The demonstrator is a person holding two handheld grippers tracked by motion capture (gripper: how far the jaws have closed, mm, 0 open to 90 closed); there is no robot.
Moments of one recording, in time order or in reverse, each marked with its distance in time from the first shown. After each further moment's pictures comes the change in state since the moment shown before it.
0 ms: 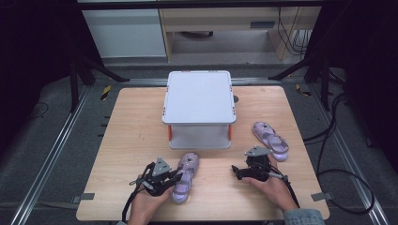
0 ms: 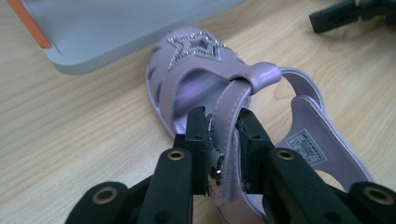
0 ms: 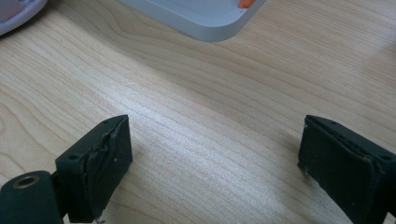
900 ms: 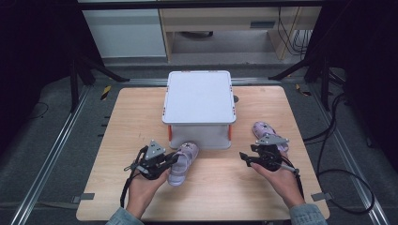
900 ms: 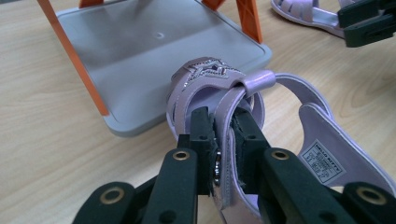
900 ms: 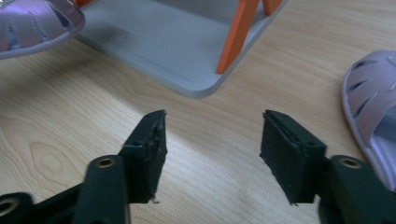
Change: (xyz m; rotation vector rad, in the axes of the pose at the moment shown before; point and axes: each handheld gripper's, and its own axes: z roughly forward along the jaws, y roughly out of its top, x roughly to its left) left arm 0.023 0.045 -0.014 -0.099 0.047 -0.021; right arm -0.022 0.035 -0.042 -0.079 0.053 0.063
